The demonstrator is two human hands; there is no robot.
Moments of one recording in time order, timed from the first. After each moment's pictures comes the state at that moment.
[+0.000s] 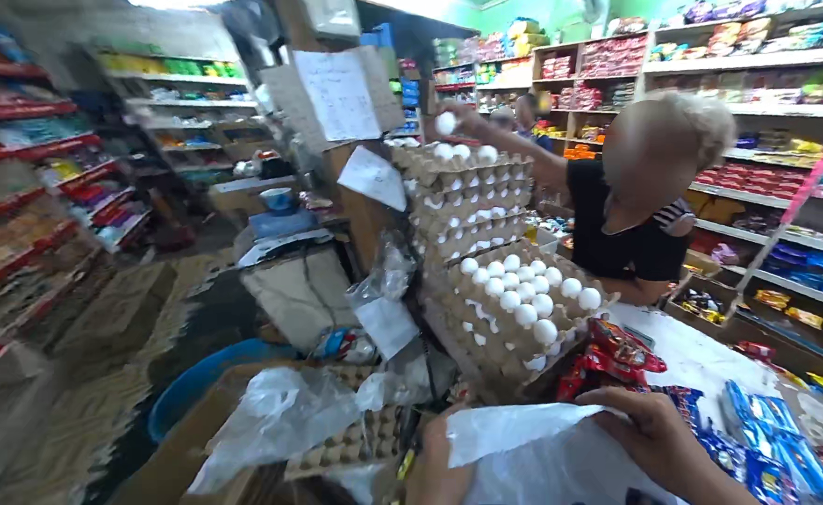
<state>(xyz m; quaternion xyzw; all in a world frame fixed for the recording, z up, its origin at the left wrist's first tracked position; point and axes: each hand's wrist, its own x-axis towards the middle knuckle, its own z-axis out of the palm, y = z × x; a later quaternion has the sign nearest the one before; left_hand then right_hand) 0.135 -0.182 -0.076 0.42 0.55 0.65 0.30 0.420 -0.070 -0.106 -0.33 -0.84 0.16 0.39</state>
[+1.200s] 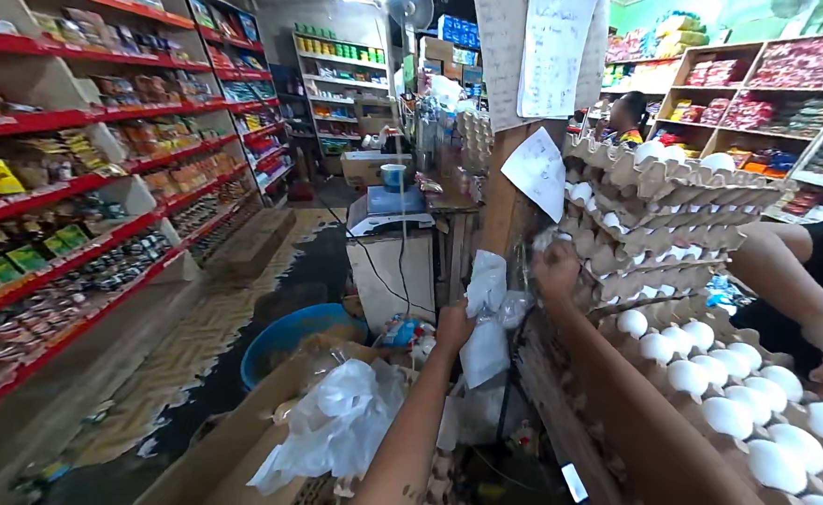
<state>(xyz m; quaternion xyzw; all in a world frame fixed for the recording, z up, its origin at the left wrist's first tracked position) -0.211 0.150 -0.169 0.56 0.71 0.43 0.05 -0.046 0.248 -0.072 -0.39 -0.74 0.07 0.54</state>
